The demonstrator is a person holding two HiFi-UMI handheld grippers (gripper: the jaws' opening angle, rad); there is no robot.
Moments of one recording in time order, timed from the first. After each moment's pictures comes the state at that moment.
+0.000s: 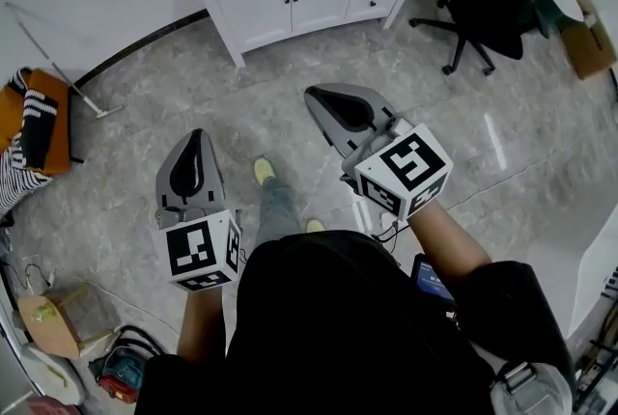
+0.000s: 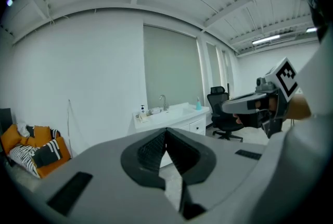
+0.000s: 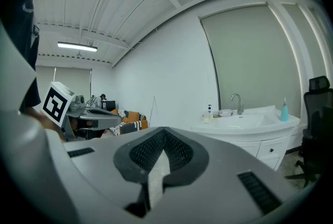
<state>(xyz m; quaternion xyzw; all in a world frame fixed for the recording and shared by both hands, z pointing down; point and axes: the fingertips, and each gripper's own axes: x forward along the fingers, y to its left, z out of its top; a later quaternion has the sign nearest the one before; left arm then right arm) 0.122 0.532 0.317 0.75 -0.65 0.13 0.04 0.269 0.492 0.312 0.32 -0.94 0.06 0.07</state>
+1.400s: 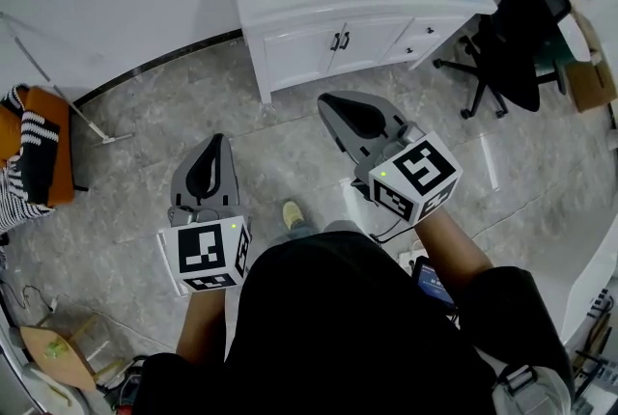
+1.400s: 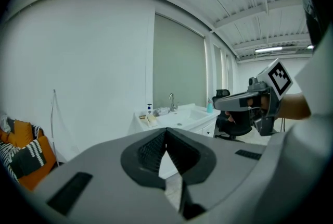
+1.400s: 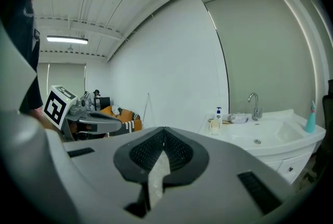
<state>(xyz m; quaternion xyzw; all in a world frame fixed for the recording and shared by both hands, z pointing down) -0.050 0.311 0.328 0.78 -0.61 0.11 0.07 0.085 0.269 0.307 0.32 -0.94 0.07 0.10</state>
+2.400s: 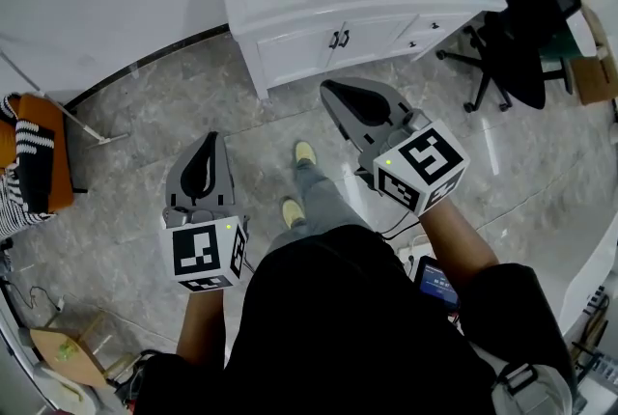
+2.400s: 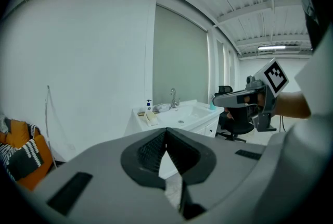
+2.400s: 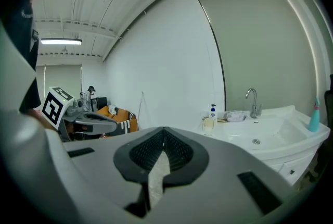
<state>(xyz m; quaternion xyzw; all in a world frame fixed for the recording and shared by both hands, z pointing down) -0.043 0.239 0.340 0.78 -0.61 0.13 0.10 0.102 0.184 0.316 0.32 -0.94 0.08 0.11</state>
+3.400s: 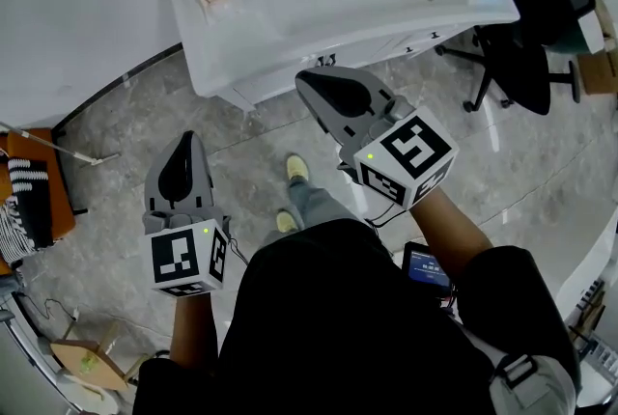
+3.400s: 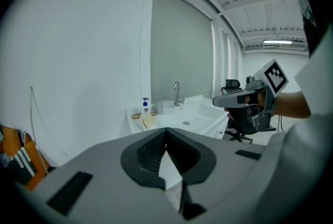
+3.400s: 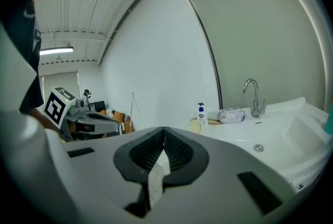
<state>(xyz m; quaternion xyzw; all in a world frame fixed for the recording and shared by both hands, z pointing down) -0.012 0.050 0.357 0.77 -0.61 0.16 0.12 0.131 -0.004 0.342 0.31 -0.94 0.13 0.10</state>
